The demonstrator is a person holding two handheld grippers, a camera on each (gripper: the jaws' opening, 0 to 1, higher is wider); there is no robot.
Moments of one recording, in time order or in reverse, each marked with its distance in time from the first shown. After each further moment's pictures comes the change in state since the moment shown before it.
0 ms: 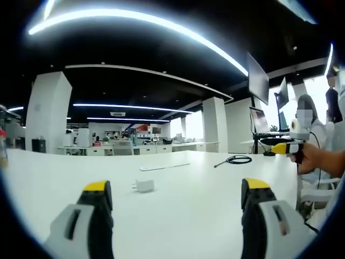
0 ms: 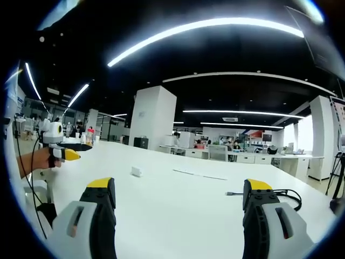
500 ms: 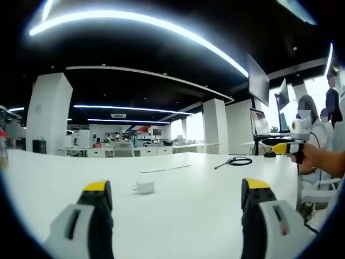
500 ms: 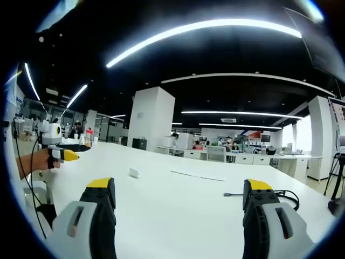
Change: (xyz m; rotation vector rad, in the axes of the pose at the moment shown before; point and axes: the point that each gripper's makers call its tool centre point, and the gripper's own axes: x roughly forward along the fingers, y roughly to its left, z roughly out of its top) left arm -0.001 0.000 0.004 0.003 -0.015 0.003; right arm -0.003 -0.004 0.003 0.001 -0.008 -0.009
